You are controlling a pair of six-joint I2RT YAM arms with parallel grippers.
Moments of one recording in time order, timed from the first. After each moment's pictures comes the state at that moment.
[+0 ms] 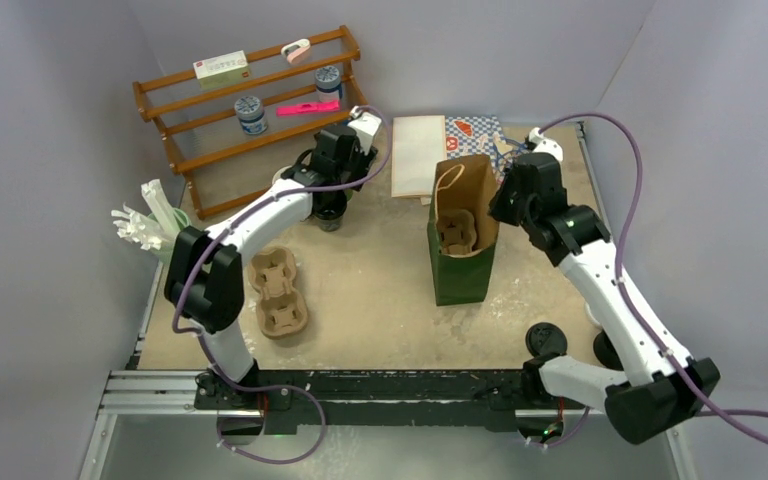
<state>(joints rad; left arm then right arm) -0.51 1.75 1.42 -0.21 -0.20 0.11 0.37 1.11 1.20 -0.72 0.24 0.55</state>
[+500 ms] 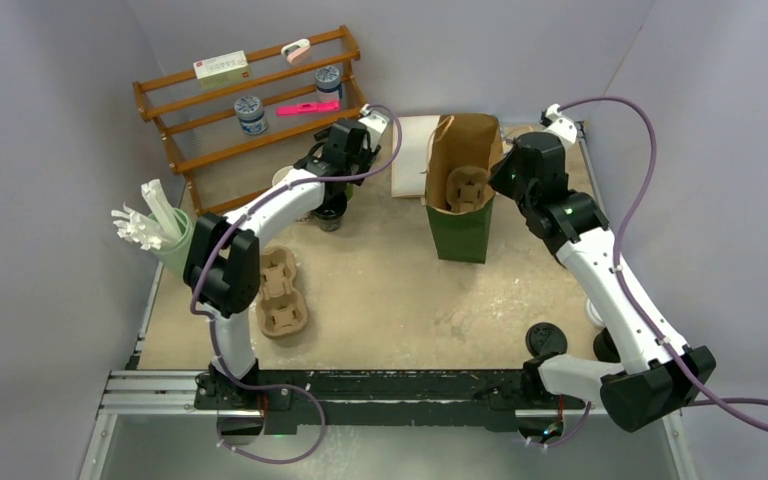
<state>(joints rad) -0.51 1.90 1.56 -0.26 -0.23 0.16 0.37 1.21 1.30 -0.58 0.34 0.67</state>
